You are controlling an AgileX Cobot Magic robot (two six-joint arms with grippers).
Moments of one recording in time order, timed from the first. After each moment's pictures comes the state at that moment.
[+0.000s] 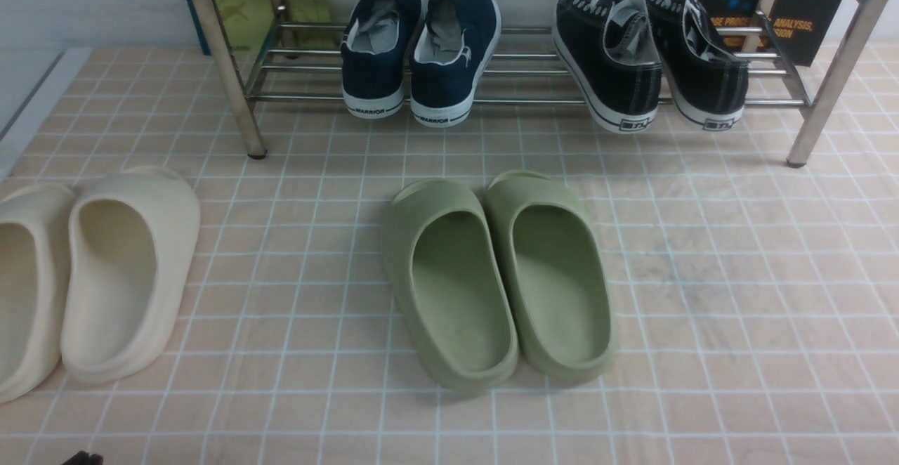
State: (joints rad) right arm -0.06 -0.01 0.02 0.10 0.37 -0.04; left arm -0.26 -0.01 0.02 0.21 0.38 -0.04
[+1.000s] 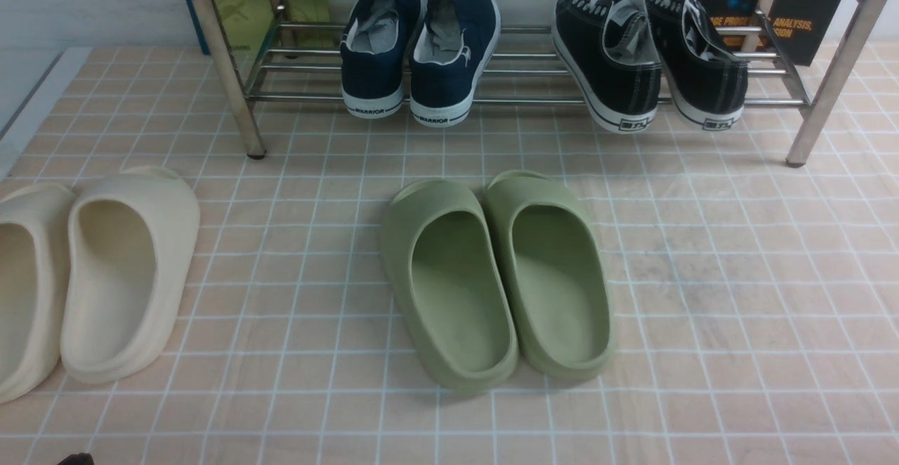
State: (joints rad) right arm -0.06 -0.01 0.02 0.10 0.37 -0.04; left arm -0.09 -0.01 0.02 -0.05 0.38 -0.05
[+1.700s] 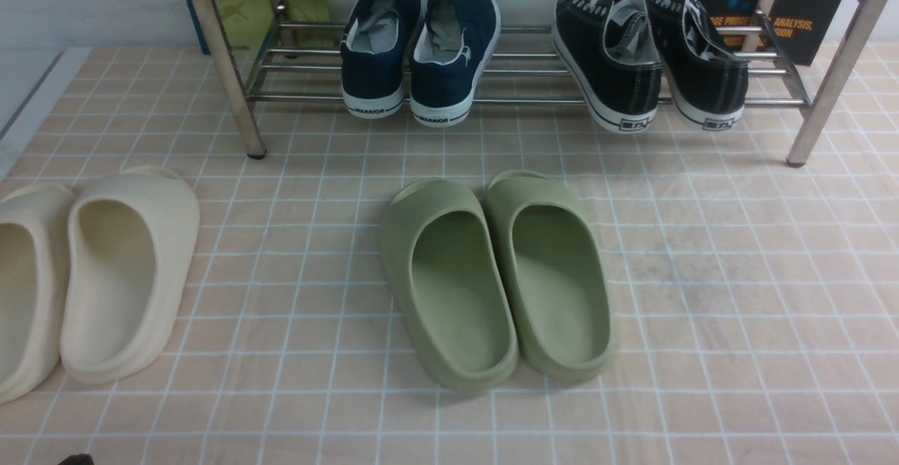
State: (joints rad) right arm -0.06 -0.01 0.02 0.10 0.37 -0.04; left arm -0.09 -0.01 0.02 -0.05 0.38 -0.05
